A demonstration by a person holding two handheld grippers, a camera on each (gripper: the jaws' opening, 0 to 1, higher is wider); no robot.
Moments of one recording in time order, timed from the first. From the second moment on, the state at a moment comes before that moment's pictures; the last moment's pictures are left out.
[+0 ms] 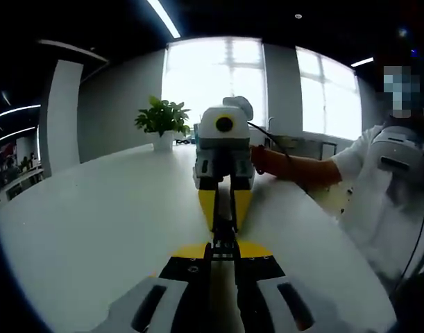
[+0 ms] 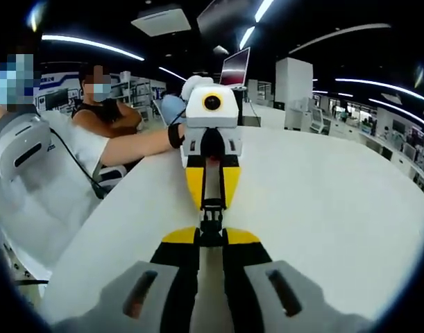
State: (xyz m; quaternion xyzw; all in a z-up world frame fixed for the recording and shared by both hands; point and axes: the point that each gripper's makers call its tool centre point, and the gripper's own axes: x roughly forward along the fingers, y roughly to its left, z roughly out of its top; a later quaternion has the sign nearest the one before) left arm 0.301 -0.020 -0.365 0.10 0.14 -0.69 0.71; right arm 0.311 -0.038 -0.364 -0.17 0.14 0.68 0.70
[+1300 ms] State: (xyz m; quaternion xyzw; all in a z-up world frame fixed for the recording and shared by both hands) left arm 0.307 -0.021 -0.375 0.08 0.18 -0.70 0.69; right arm 0.296 -0.038 -0.371 -0.16 0.15 0.69 0.69
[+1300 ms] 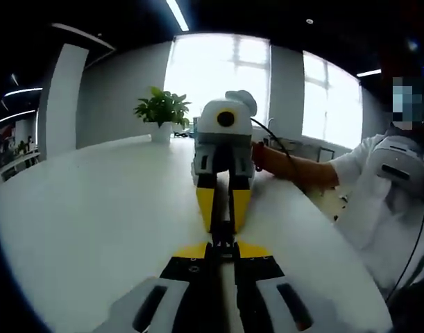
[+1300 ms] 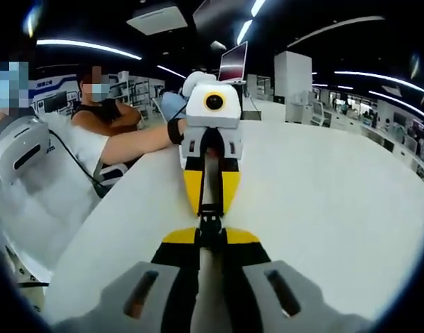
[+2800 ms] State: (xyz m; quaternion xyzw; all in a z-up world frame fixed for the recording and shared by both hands) left arm 0.314 -0.020 -0.374 0.08 0.17 -0.71 0.68; right arm 0.288 -0.022 -0.379 -0.18 0.16 0.68 0.69
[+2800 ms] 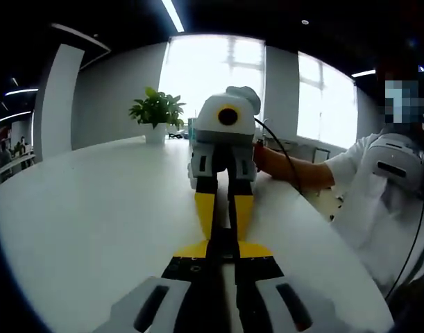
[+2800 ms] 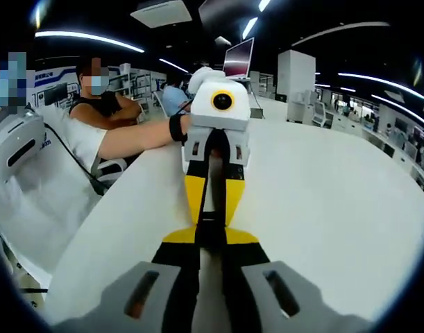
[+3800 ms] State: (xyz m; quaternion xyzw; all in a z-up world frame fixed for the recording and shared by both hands) left arm 0.273 -0.032 -0.379 0.09 0.15 -0.71 0.68; right arm 0.305 -0.024 -0.374 -0.17 0.15 0.68 0.70
